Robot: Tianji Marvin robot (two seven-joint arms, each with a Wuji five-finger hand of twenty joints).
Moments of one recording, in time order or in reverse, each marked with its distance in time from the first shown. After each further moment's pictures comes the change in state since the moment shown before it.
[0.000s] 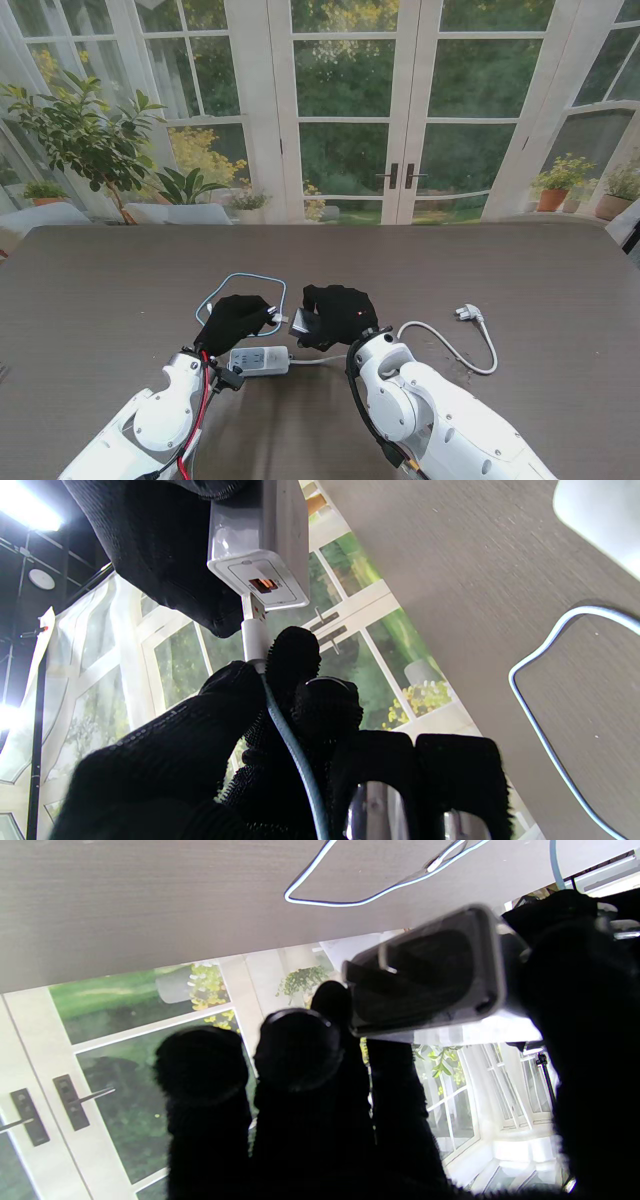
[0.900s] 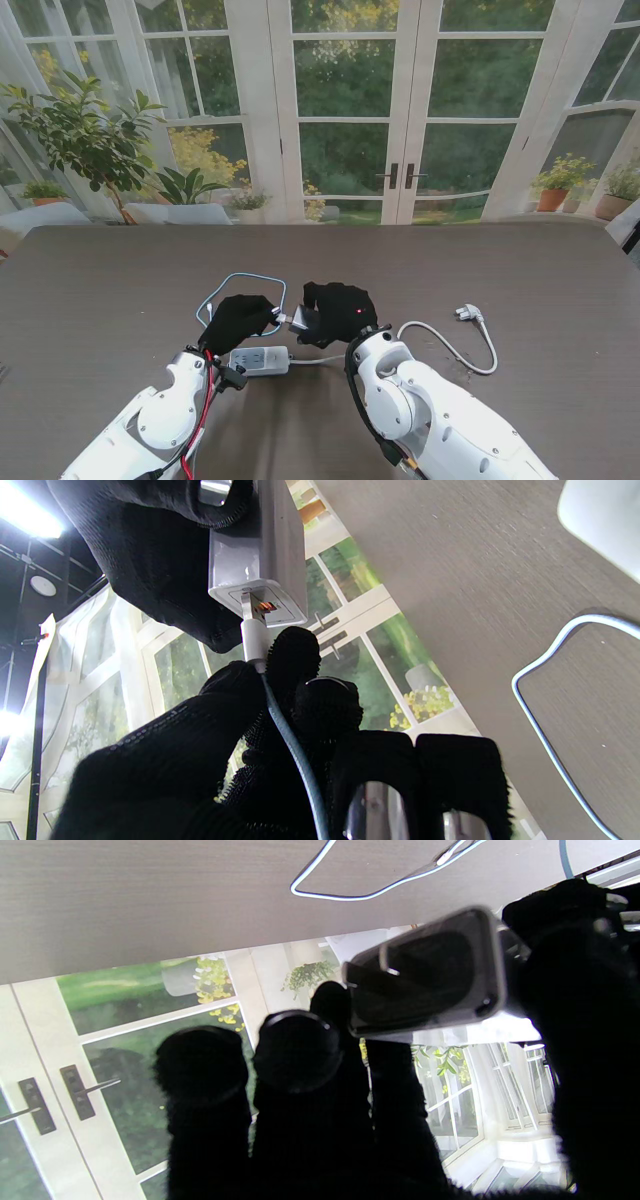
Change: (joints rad) left arm -0.018 0.000 0.022 0.016 0.006 0.000 0.005; right arm 0.011 -0.003 -0.012 0.001 -0.004 0.033 -0.010; left_hand 0.001 0.000 0.000 0.000 0.000 0.000 0.000 -0.004 0.000 0.000 0.000 -0.001 0.000 0.000 0.000 0.000 0.000 0.001 0.000 0.000; right_hand 0.000 0.009 -0.001 0.000 0.000 0.009 0.000 0.002 0.000 0.005 0.007 0.000 0.000 0.004 0.009 0.006 0.001 0.000 -0.001 0.001
